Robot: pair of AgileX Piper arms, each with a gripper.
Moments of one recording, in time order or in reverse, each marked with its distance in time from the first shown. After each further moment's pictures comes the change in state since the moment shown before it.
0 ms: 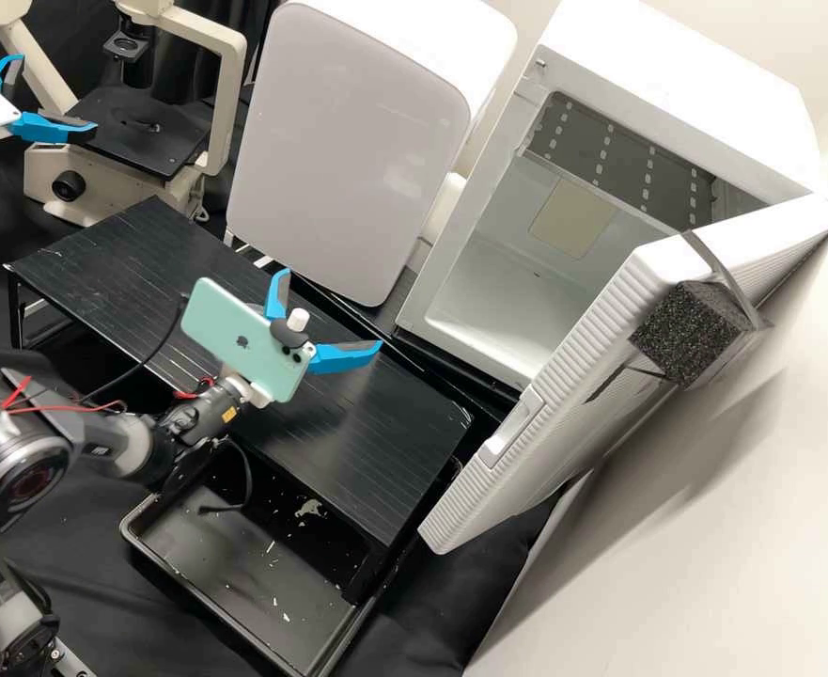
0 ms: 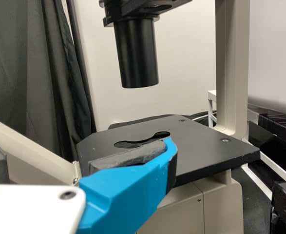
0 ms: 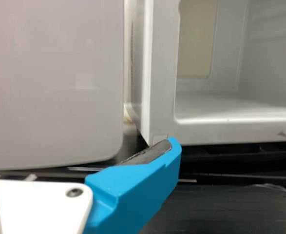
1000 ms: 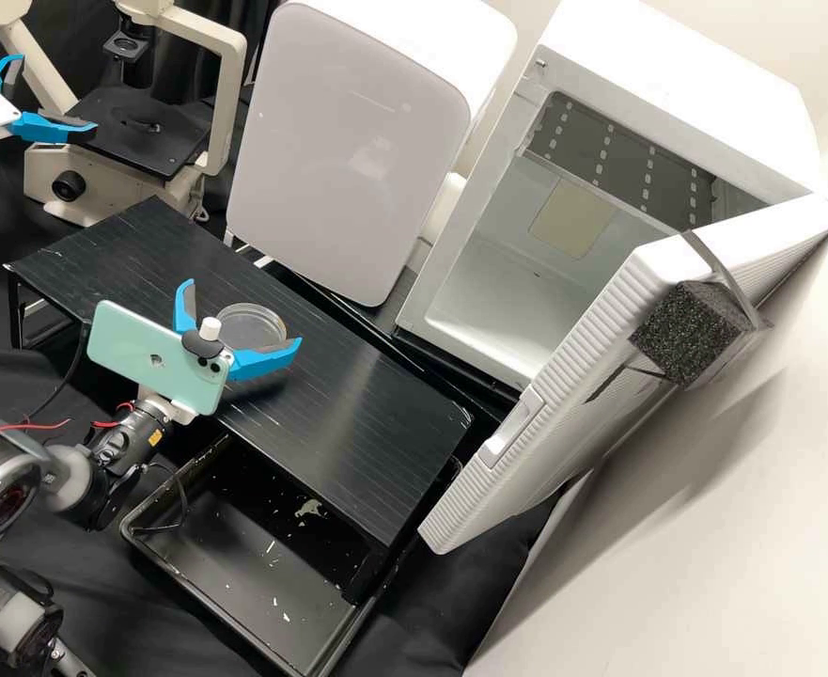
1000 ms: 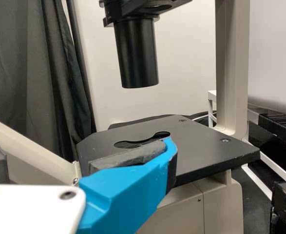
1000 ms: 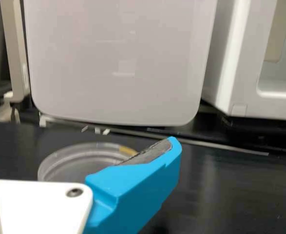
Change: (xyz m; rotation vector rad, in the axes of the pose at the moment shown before) left arm 0.000 0.000 0.000 0.000 0.000 0.000; right arm -0.053 -0.052 -0.010 -0.043 0.051 -0.201
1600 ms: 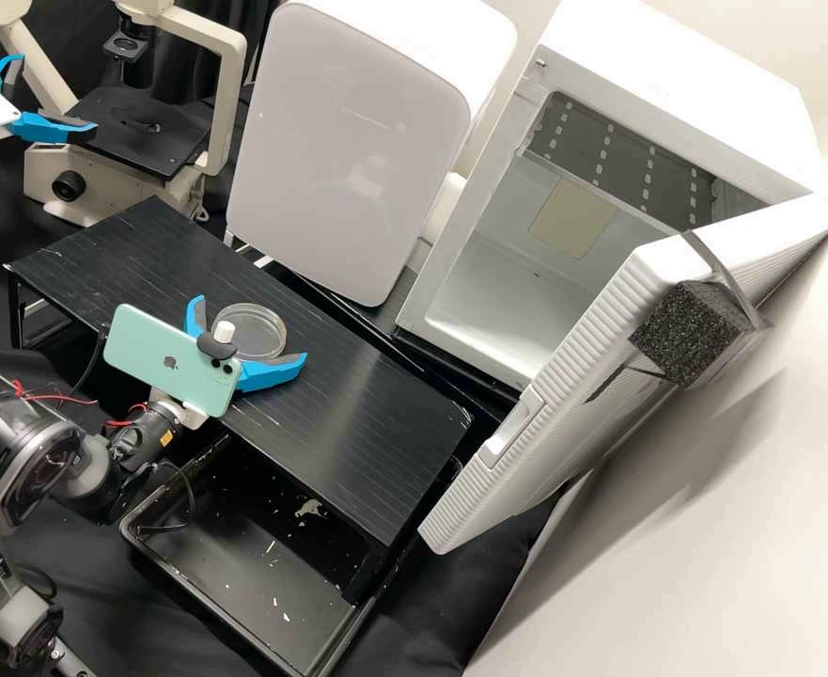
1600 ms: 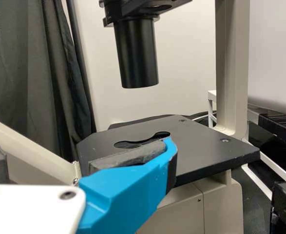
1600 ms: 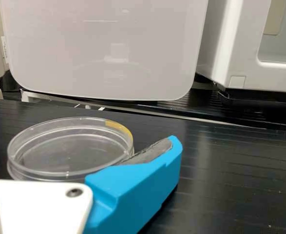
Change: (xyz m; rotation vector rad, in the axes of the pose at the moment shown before) left arm 0.000 0.000 0.000 0.000 0.000 0.000; right arm 0.013 -0.005 0.013 -0.003 -0.060 -0.025
